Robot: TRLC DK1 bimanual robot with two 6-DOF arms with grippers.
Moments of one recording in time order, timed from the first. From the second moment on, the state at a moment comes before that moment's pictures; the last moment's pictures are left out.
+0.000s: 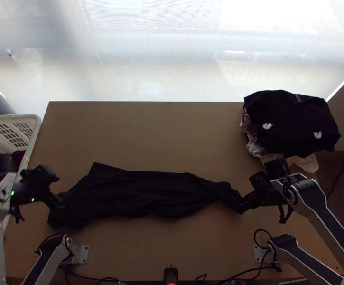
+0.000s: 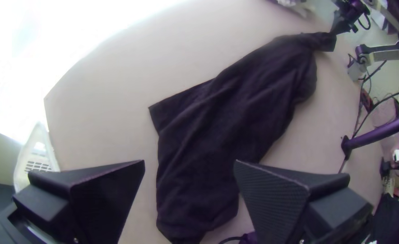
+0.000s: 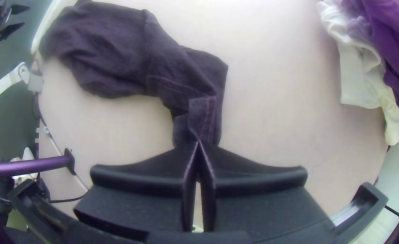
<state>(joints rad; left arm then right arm) 0.36 0.89 1.05 -1.32 0.37 0.98 0.30 0.98 0.77 -1.06 -0.25 -0.13</state>
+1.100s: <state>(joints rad) -0.07 1.67 1.12 -0.73 0.06 1.33 0.32 0.97 0.83 -1.07 -0.25 -0.13</state>
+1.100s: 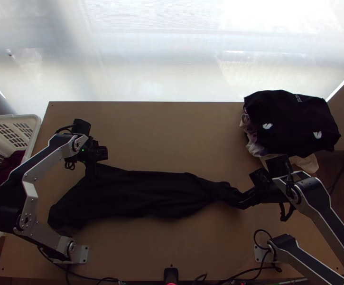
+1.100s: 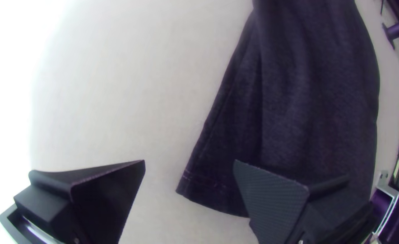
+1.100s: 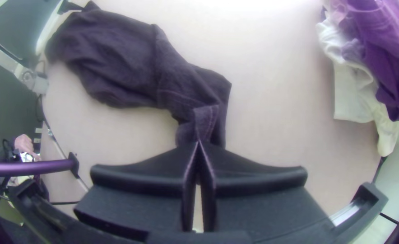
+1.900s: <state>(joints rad) -0.10 1.77 1.13 -0.74 -0.02 1.31 0.33 0.98 0.83 -1.06 -0.25 -0.13</state>
